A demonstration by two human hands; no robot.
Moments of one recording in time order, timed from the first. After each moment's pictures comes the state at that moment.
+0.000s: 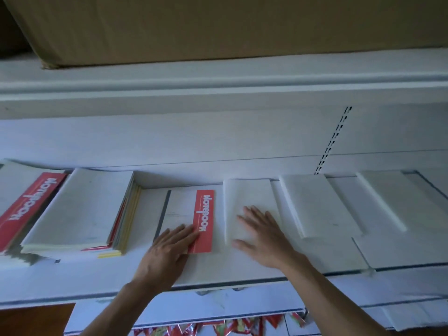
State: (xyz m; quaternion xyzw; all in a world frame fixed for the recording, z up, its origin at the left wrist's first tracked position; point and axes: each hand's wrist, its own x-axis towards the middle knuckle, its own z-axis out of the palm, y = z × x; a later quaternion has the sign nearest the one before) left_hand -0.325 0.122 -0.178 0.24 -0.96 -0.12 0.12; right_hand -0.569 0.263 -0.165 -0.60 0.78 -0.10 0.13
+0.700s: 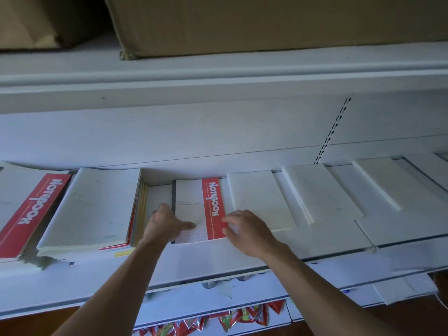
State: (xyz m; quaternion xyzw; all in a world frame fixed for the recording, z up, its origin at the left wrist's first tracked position) left_hand -0.345 0.070 -0.128 0.56 -0.74 -0.37 0.01; right_hand -0.488 0.228 -0.128 -0.56 0.80 -0.18 0.14
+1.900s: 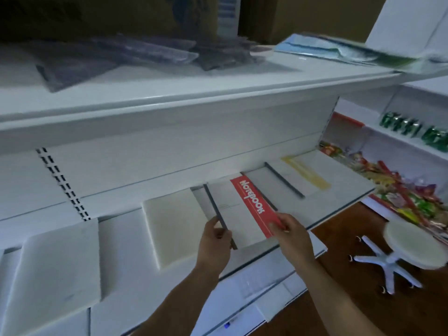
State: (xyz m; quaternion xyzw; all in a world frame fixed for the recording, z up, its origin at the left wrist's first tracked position) left_hand -0.887 0.513 -0.125 0.33 -0.62 -0.71 0.11; right_hand -0.980 0.668 -0.119 -0.12 0.86 -0.49 0.07
